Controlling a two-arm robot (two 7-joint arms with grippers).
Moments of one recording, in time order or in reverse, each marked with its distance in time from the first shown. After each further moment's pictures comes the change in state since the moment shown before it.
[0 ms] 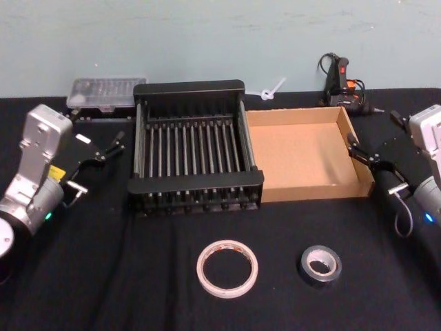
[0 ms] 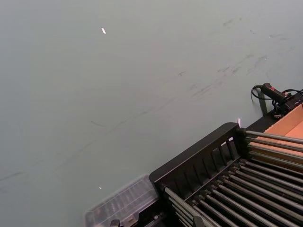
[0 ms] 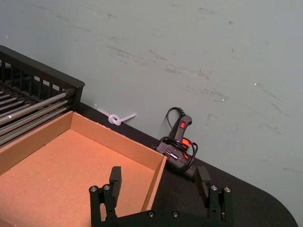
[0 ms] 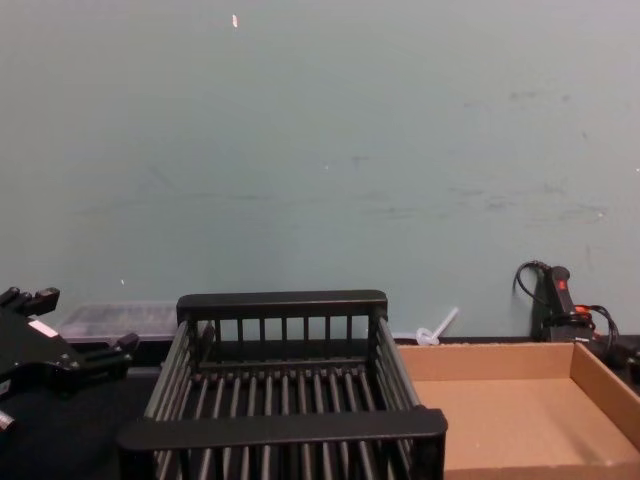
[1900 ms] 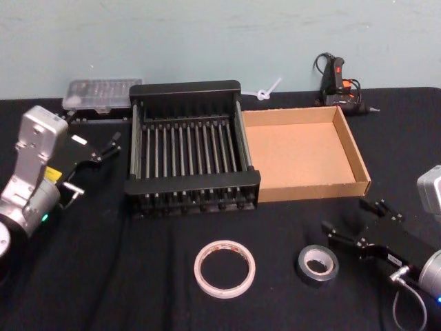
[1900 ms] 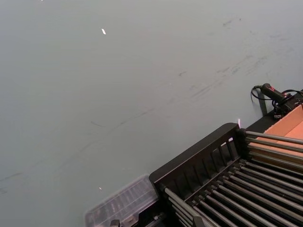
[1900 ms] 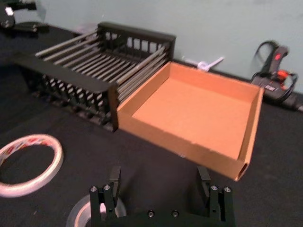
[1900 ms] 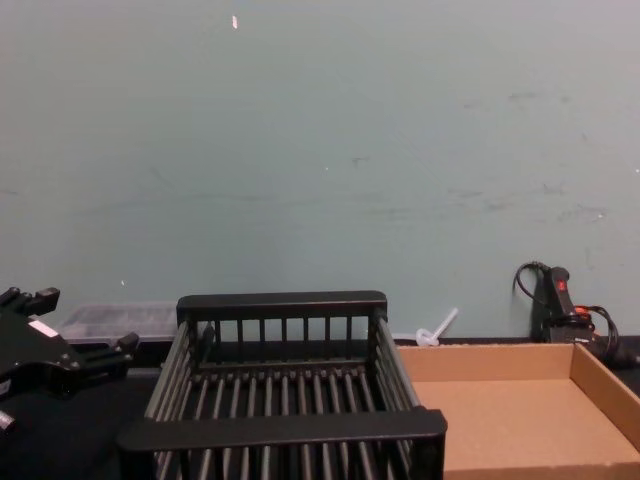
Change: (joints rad) left arm 0.000 0.000 0.000 0.000 0.000 0.000 0.000; right arm -0.412 0.072 0.183 -0.397 0.190 0.254 0.228
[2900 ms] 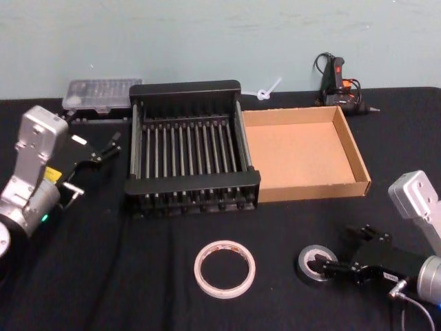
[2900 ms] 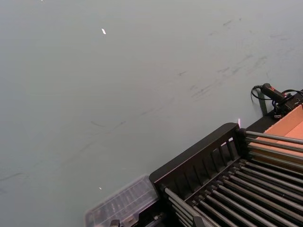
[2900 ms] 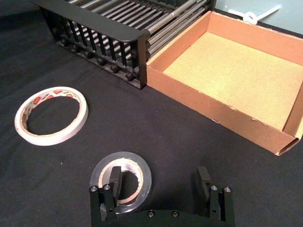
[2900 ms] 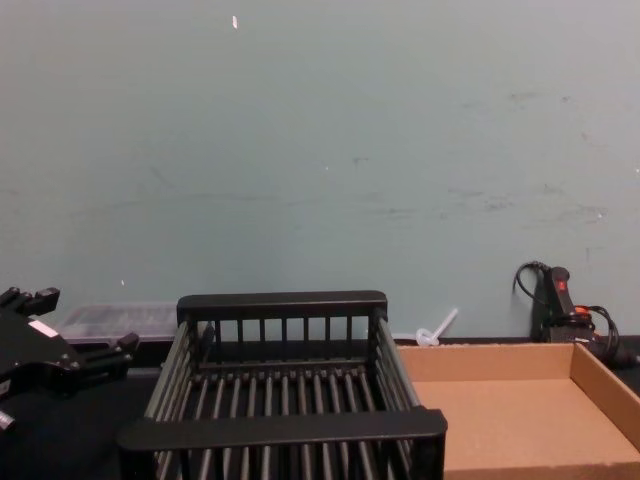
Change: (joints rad) left arm 0.000 0.000 0.000 0.000 0.000 0.000 0.000; right arm 0.054 0.041 -0.021 -0.002 -0.028 0.226 0.155
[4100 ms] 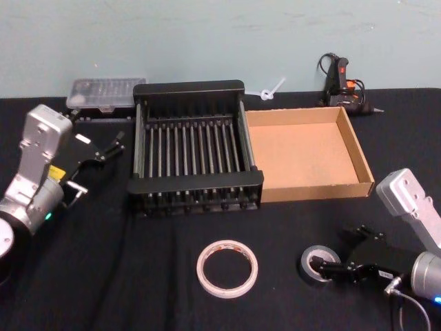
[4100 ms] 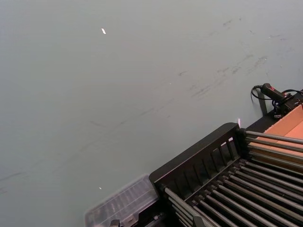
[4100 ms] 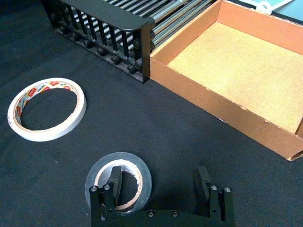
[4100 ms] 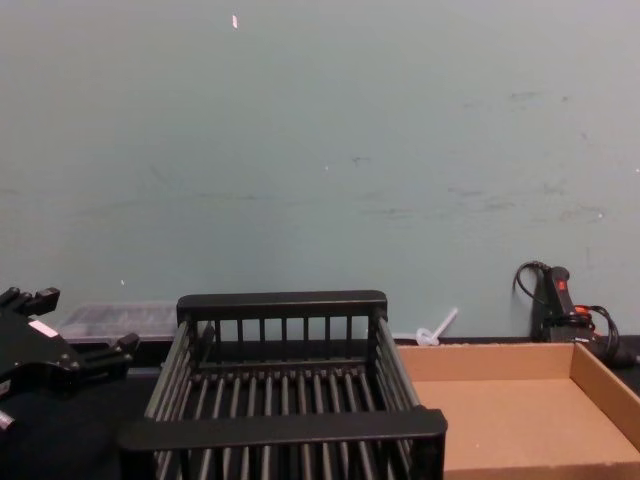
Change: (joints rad) left arm 0.000 0.000 0.000 0.000 0.000 0.000 0.000; right arm 0.072 -0.017 -0.043 0.046 -0.042 0.049 0.036
